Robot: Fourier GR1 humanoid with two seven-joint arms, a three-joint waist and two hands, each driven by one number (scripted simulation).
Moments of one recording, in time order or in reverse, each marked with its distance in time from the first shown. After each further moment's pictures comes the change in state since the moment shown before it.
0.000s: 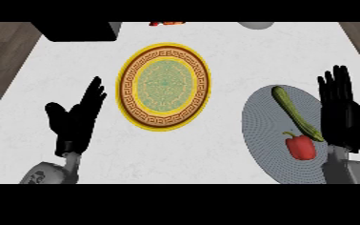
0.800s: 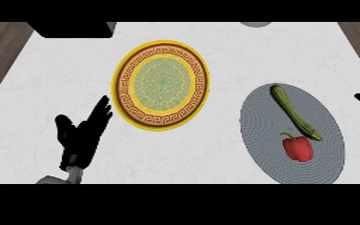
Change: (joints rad) left arm 0.094 -0.039 0.005 0.085 0.044 -0.132 -0.037; right arm -0.082 -0.408 -0.151 0.194 0.181 0.328 -0.314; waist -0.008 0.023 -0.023
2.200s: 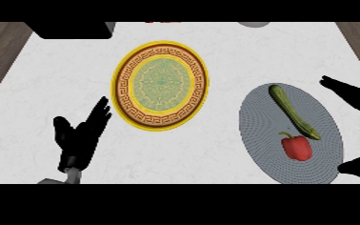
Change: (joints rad) left arm 0.026 -0.040 0.058 -0.012 -0.056 -0.057 0.017; right arm 0.185 -0.165 0.278 -0.567 0.503 0.175 0.582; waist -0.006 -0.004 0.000
